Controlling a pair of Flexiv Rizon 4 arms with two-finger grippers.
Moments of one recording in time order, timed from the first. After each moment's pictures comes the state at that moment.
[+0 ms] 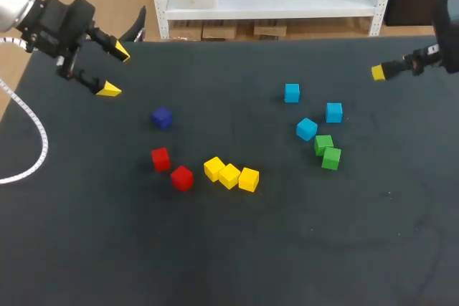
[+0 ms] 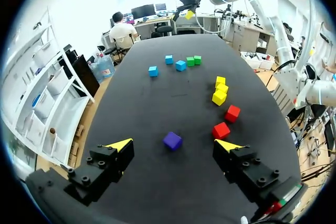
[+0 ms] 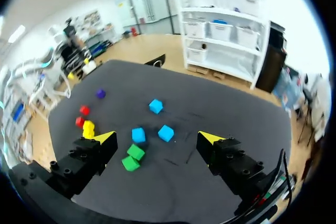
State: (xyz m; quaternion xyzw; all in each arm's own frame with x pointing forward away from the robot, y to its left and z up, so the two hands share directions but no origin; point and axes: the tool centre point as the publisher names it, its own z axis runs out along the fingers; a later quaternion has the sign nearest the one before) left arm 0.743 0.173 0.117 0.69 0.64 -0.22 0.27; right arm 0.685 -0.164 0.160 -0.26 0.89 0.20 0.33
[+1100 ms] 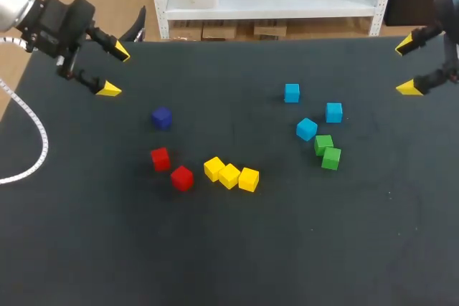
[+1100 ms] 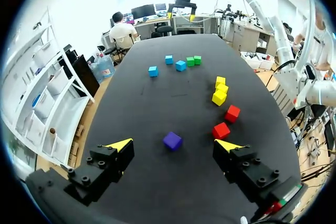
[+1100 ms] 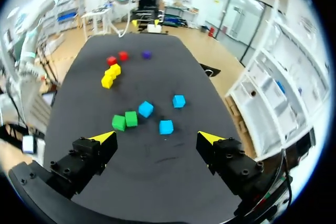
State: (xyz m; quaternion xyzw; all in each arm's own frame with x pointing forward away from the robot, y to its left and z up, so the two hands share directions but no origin) left arm 0.743 0.173 0.117 0.69 0.64 -0.22 0.27; right arm 0.694 -0.188 0.153 -0.62 0.70 0.16 0.31
